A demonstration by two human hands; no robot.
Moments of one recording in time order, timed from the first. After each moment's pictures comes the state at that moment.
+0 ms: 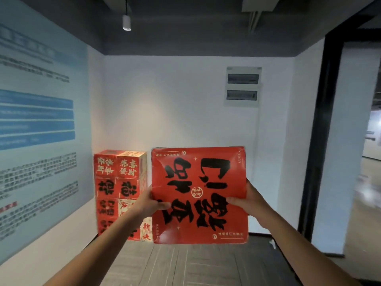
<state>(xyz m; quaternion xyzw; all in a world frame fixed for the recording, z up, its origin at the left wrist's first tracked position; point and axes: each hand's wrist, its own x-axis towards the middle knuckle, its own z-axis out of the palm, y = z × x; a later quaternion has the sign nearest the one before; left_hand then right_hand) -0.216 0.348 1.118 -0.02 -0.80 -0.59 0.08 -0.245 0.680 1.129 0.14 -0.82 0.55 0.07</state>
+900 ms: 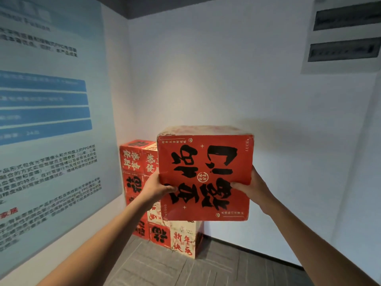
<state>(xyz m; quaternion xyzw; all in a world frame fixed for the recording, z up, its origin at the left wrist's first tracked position) -0.769 0.227 1.103 0.08 -0.82 -0.53 0.21 -0.879 0.531 1.103 0.23 -0.80 0.55 0.03</state>
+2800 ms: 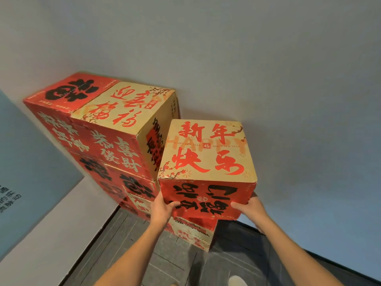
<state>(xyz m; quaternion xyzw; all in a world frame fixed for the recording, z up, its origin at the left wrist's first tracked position) -1.527 -0.101 0.725 0.37 -0.79 -0.49 0.05 -1.639 0.170 0.740 0.01 -0.81 0.52 -0.25</state>
